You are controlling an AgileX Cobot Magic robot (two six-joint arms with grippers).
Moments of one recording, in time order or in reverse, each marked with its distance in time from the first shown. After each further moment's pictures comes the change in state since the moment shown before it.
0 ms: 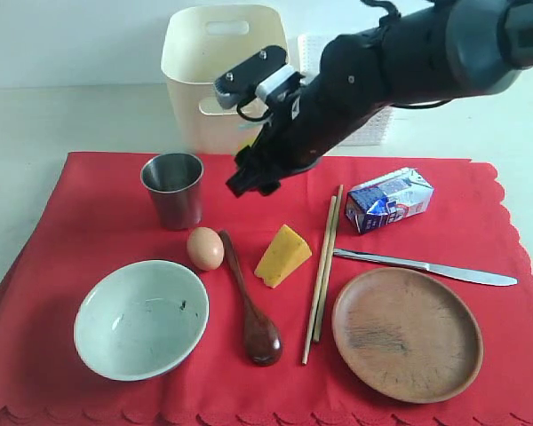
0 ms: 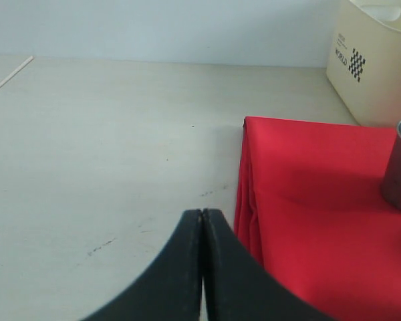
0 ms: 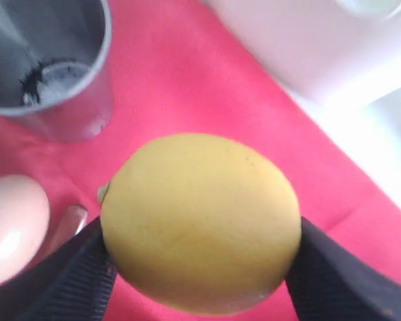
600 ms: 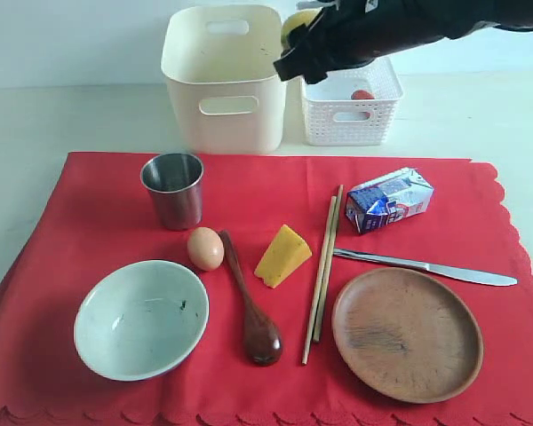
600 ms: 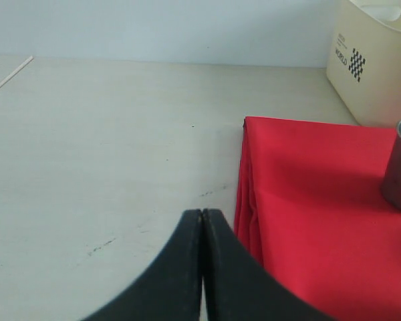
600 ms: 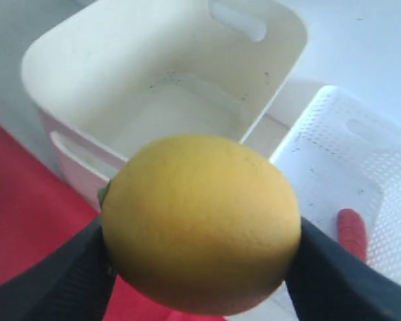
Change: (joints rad) left arm 0.000 0.000 0.000 0.000 0.000 0.000; right arm -0.163 -0.161 0.000 -0.043 -0.203 0.027
